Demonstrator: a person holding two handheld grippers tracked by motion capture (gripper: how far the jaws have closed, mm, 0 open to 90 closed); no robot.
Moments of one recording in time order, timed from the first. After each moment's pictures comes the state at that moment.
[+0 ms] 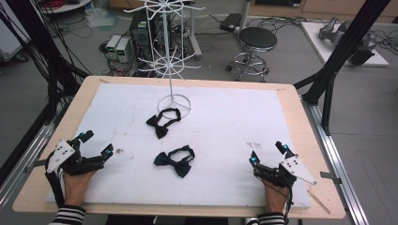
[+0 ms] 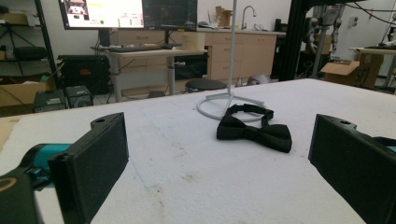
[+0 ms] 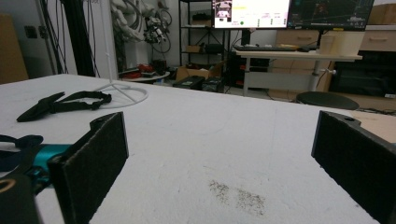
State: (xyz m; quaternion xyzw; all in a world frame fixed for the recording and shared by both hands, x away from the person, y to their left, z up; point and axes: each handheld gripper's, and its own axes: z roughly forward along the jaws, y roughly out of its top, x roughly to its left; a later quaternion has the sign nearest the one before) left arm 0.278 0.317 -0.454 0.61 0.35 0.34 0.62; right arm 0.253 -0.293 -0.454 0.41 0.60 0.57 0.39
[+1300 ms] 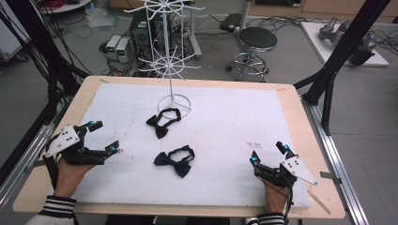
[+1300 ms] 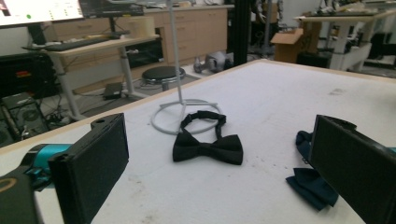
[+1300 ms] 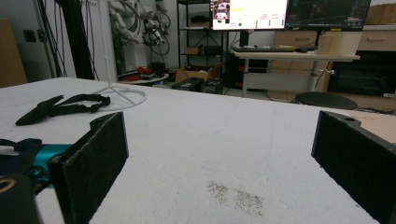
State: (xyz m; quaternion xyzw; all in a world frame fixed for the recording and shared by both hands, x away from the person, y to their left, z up) left arm 0.290 0.297 -0.395 0.70 0.27 0.28 0.61; right arm 0.252 -0.294 -0.454 0.41 0.59 0.57 0.39
